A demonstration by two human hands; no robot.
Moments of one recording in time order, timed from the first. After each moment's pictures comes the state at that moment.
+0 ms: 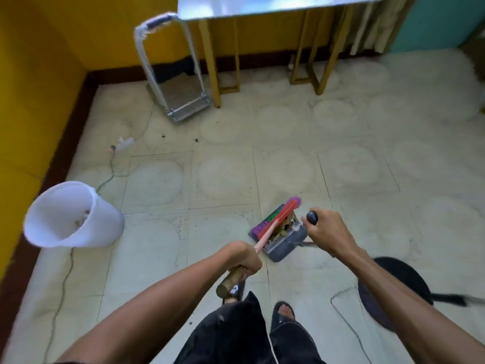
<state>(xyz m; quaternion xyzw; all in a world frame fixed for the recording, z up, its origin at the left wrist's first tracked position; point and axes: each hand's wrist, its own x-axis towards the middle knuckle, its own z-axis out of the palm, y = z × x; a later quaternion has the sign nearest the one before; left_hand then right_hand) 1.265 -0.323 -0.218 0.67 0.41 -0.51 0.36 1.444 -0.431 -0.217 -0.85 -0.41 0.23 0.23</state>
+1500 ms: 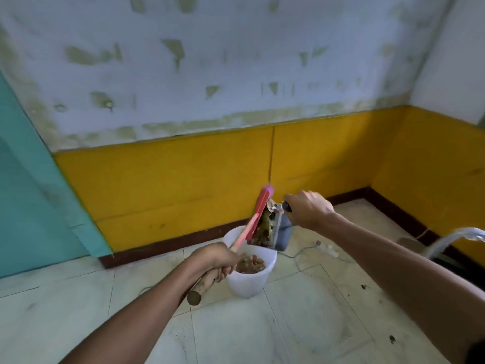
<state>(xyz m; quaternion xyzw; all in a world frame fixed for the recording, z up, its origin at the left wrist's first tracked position) 0.851 -0.024 -0.054 0.18 0.83 0.15 0.51 0.990 0.170 0.011 -0.26 -0.96 -0.04 0.04</state>
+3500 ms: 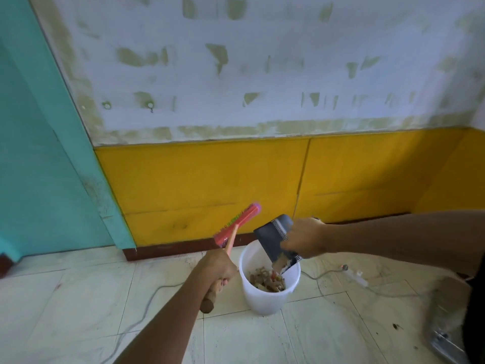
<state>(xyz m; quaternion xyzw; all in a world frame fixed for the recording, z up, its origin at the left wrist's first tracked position) 0.805 -0.048 -0.045 0.15 0.91 0.17 0.33 0.887 0.185 -0.019 0.12 -0.91 -0.34 -0.20</state>
